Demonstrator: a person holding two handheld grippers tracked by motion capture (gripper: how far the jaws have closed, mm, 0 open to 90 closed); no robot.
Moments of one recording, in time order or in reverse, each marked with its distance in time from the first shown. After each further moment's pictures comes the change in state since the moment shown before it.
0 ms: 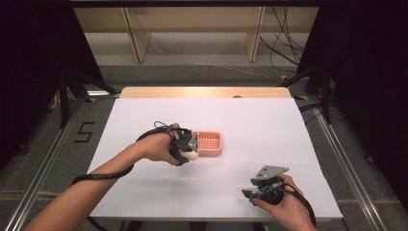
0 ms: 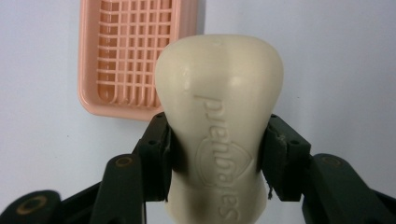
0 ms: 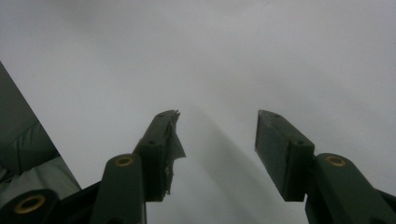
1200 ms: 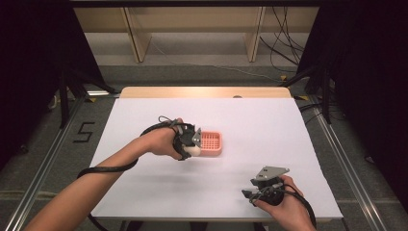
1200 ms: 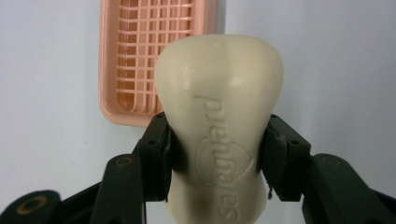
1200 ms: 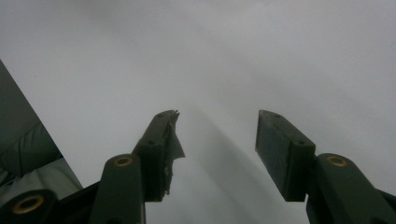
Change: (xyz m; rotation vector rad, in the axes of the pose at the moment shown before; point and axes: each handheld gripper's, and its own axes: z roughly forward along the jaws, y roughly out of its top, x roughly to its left) left arm 0.015 0.009 0.002 0.012 0.007 0.014; right arm 0.001 -0.002 0.000 -0.018 -0.007 0.000
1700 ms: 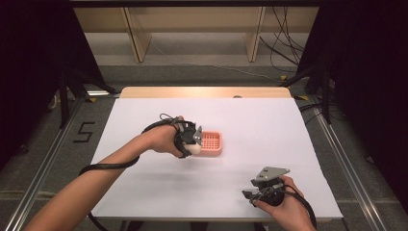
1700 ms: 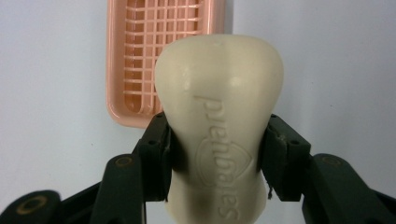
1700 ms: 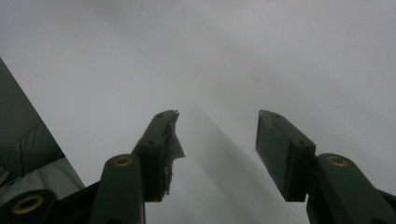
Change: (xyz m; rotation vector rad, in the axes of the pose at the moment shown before) left arm 0.007 0.002 0.001 0.005 -0.001 0.004; right arm -0.001 -0.001 0.000 0.007 0.027 -0.018
